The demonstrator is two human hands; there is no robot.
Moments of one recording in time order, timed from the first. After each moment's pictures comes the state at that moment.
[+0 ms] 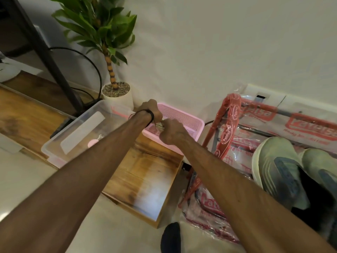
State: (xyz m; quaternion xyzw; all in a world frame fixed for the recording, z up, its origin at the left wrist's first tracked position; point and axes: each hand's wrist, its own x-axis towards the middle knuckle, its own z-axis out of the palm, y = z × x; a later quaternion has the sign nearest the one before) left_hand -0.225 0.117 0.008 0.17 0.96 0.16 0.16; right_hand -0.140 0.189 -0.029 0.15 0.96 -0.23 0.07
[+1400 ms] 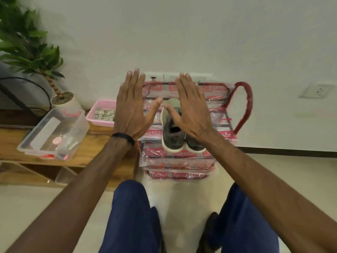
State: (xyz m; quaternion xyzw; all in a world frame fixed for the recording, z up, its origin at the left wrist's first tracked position) left_hand 0.105 0.125 0.134 0.47 0.81 0.28 -0.23; right_hand 0.236 0.272 0.124 0.22 0.93 0.02 -0.28
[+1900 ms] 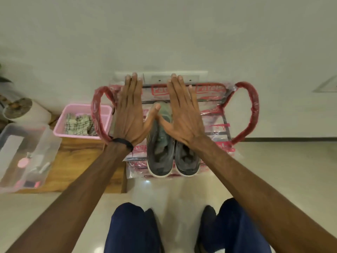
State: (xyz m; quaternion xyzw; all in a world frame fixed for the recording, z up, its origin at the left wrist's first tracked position) left_hand 0.042 0.255 0.082 0.51 0.82 0.25 -0.12; right_hand 0.182 0.374 0.084 0.23 0.94 -0.04 -0.24
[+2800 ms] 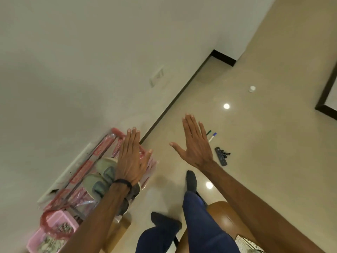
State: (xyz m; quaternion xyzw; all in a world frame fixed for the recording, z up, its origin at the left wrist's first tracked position) left_hand 0.280 0.386 0.284 0.79 0.60 0.05 0.16; right_hand 0.531 0.375 0.266 0.69 0.71 -0.07 -0.12
